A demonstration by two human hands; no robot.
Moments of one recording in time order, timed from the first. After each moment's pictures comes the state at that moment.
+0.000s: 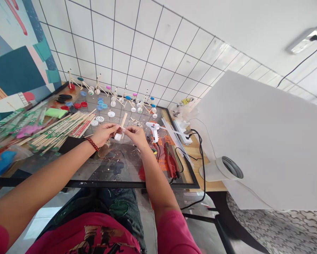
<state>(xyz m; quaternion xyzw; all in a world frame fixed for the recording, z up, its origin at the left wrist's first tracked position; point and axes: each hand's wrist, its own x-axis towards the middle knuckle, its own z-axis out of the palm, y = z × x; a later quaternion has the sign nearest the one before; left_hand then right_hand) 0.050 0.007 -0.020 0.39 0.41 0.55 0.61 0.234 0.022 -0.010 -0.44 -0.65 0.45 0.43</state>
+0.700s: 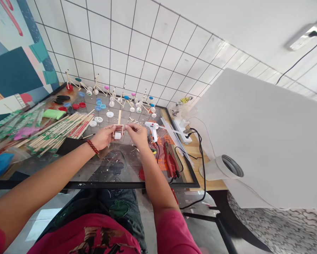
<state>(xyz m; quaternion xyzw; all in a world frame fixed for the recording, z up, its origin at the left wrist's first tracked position) 0.054 0.005 -0.030 0.33 0.35 0.54 0.69 0.238 0.020 -0.005 -0.46 -0.64 0.37 0.49</state>
